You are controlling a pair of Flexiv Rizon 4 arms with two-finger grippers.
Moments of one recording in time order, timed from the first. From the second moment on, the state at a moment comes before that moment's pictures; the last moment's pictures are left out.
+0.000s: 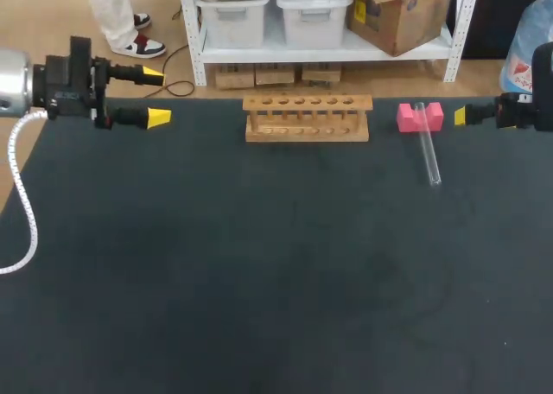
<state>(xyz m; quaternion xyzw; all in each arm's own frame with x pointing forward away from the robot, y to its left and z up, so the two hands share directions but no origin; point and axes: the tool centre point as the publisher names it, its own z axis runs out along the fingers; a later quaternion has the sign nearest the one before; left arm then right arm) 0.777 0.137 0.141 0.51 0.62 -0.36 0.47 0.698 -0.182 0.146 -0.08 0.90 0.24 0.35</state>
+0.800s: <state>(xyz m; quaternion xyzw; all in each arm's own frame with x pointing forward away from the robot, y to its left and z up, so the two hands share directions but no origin) 0.790 0.123 0.133 0.50 0.64 -0.35 0.46 0.698 -0.182 0.146 -0.08 0.90 0.24 0.35</state>
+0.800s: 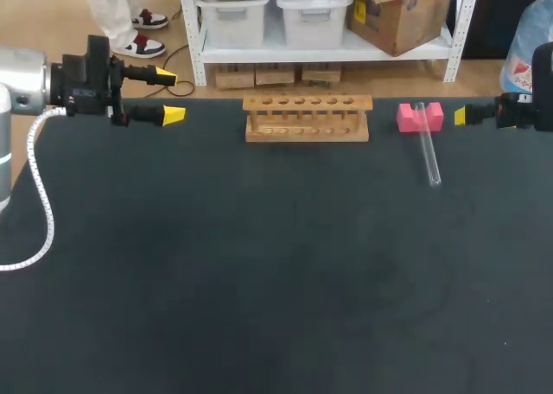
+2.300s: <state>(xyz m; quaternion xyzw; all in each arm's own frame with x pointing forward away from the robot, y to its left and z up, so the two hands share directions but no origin) 0.789 0.122 0.134 0.50 0.64 -0.35 0.46 0.767 -0.165 0.118 -0.13 0.95 0.04 0.28</state>
